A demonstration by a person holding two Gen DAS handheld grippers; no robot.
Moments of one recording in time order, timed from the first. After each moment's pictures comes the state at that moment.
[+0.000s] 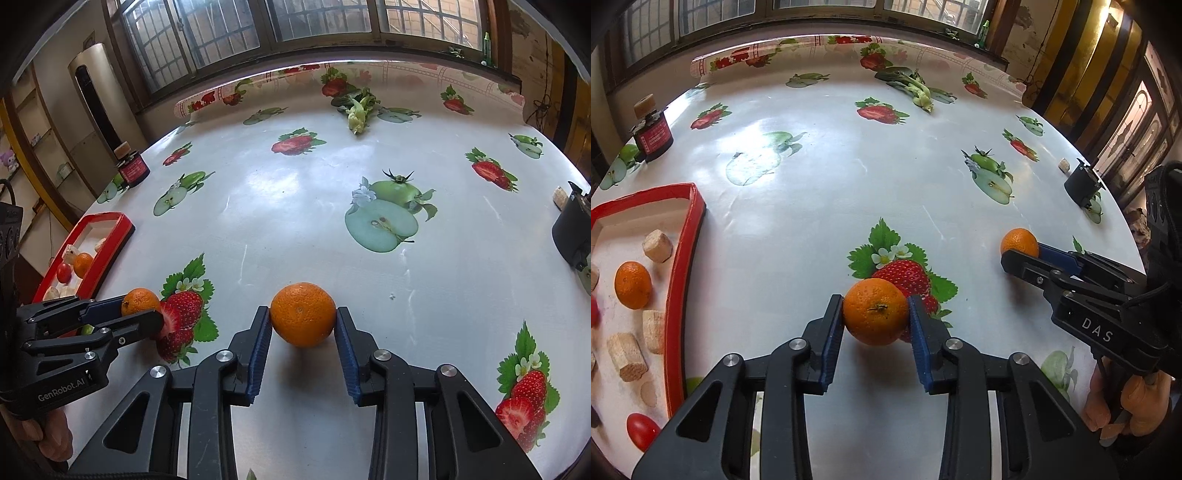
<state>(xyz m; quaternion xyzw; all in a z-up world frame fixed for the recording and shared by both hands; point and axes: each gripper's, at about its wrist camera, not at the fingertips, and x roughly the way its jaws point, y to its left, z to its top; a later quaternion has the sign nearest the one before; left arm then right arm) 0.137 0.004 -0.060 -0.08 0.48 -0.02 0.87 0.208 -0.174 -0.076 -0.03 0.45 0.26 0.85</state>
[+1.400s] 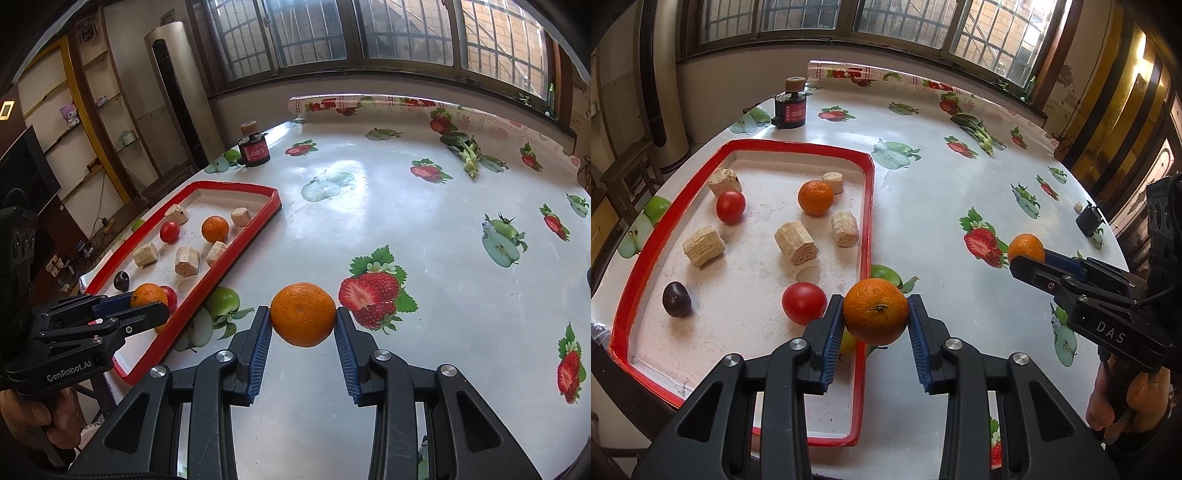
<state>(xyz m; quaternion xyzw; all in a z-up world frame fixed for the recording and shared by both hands) -0.001 0.098 -0.029 -0.14 0.43 0.07 0.89 0.095 -0.078 -0.028 -0.07 0.41 0.37 0.83</state>
